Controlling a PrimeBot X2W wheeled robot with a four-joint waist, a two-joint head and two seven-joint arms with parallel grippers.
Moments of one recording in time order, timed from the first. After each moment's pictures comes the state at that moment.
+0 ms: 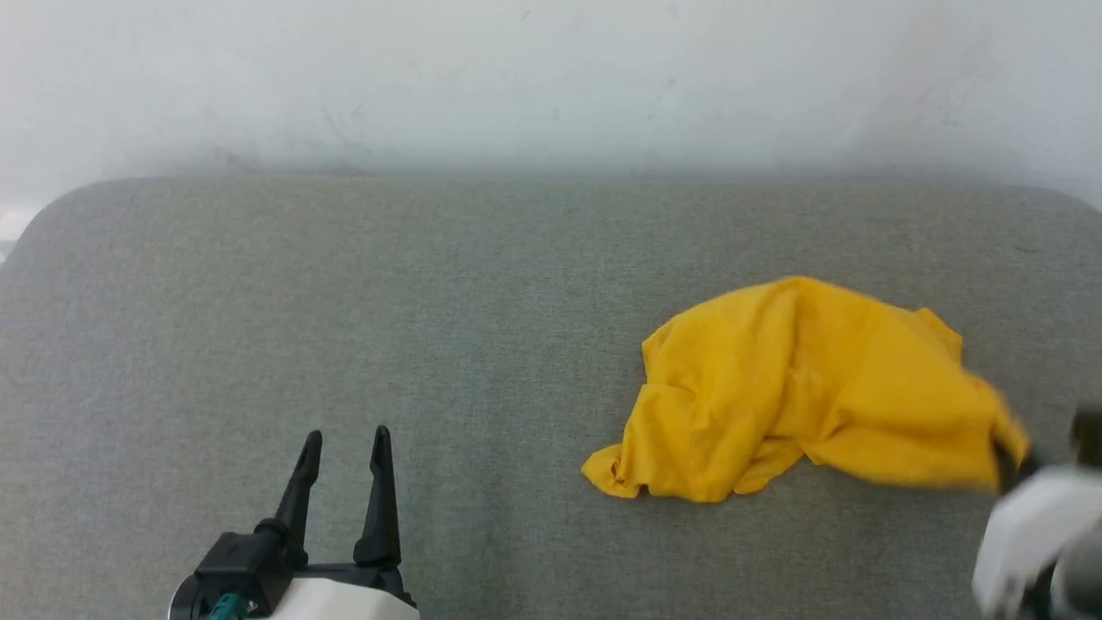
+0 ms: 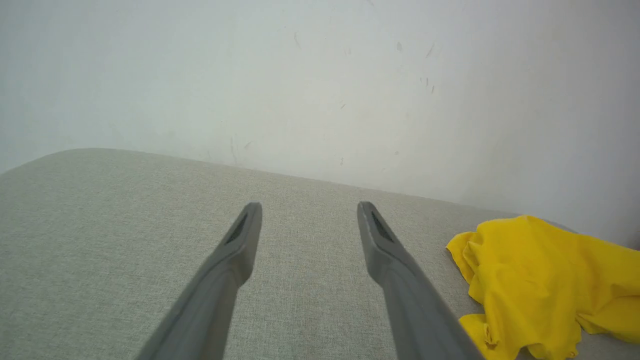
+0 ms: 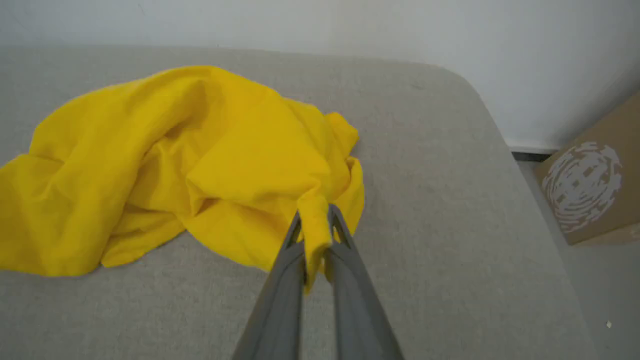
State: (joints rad) left arm 0.12 0.06 -0.08 -0.02 -0.24 0.00 -0.26; right arm 0.00 -0.14 -0.22 -0.15 0.10 0.13 0.48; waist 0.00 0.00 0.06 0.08
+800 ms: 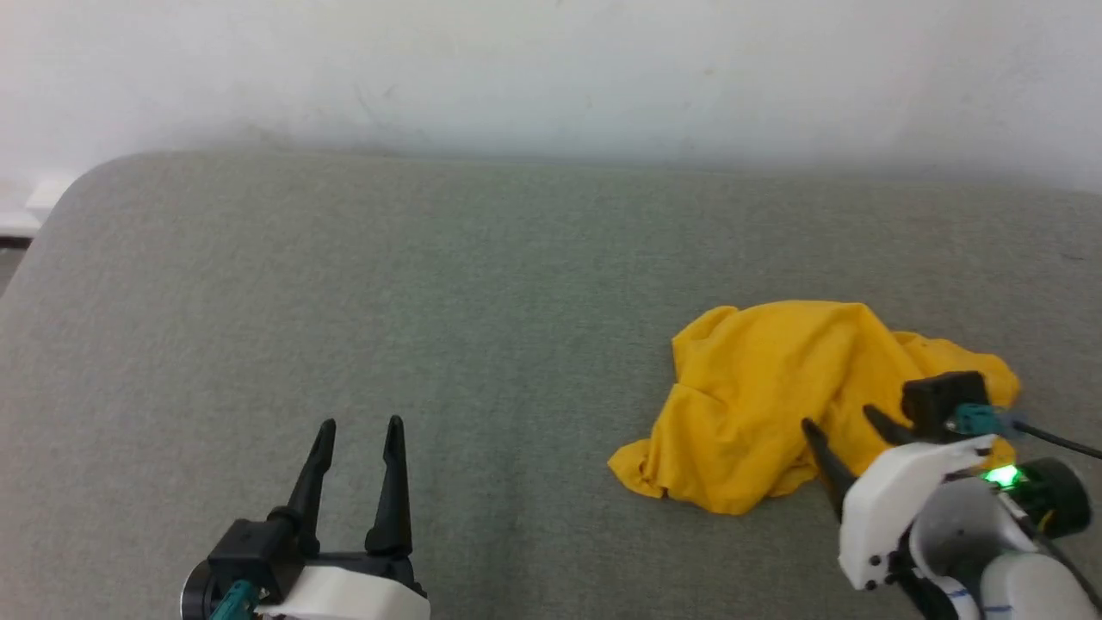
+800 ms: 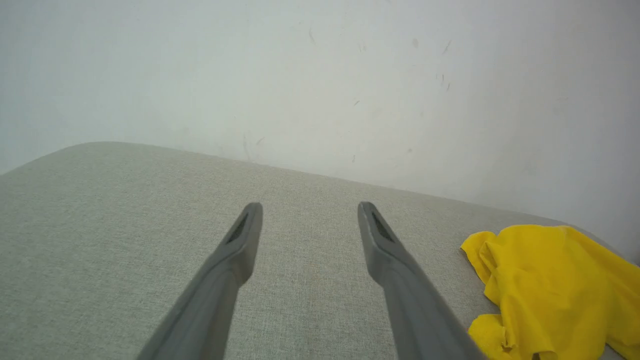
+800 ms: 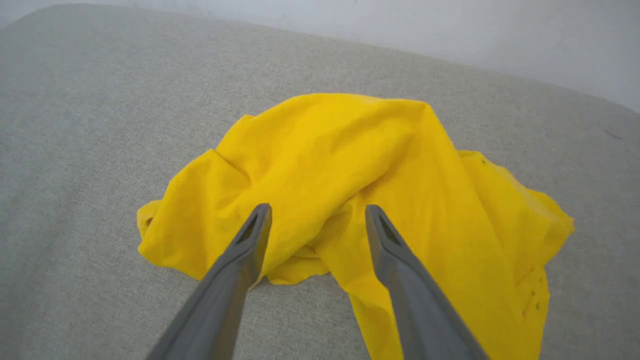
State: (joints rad) left arm 0.09 0.06 -0.10 0.00 -0.24 0.00 -0.26; right arm -0.02 -0.10 0.03 -0.13 0.13 0.13 0.52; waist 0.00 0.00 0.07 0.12
